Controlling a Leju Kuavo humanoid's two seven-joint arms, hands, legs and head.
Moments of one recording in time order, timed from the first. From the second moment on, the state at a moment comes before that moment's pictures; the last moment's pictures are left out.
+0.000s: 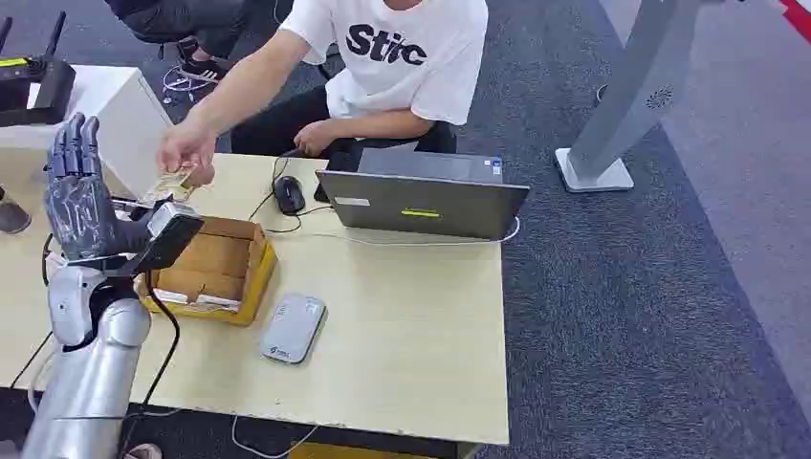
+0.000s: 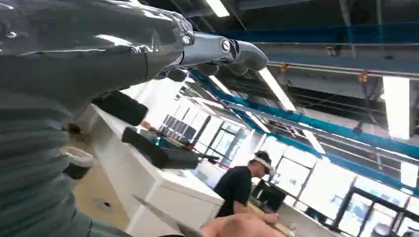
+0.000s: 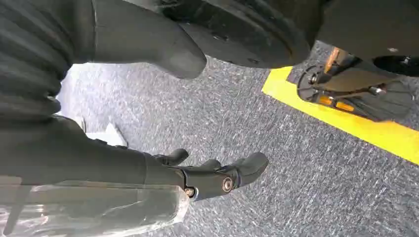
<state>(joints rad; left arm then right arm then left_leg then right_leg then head) -0.45 0.15 -0.06 -1.08 -0.99 0.50 -0.27 -0.12 0.00 1.27 -0.12 -0.82 -0.13 0.04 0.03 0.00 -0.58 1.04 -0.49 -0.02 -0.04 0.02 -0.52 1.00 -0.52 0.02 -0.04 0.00</state>
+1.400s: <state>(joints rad) -0.25 0.09 -0.28 -1.20 -0.94 0.26 -0.30 -0.11 0.00 1.29 -0.11 -0.85 -0.14 0.01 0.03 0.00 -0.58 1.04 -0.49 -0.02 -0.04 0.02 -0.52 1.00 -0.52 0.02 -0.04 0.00</state>
